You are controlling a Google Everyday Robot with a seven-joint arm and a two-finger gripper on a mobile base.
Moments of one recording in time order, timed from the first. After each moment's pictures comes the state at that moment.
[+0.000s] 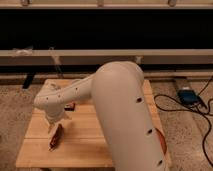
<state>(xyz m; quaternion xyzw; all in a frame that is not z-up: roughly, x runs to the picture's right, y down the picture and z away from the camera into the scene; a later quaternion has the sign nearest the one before) -0.260 0.202 0.805 -0.12 -0.33 -0.84 0.41</state>
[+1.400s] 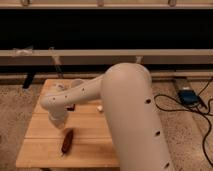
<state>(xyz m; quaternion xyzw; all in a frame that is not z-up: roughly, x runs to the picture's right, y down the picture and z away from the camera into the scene) -0.252 0.207 0.798 -0.10 -0.35 -0.82 0.43</state>
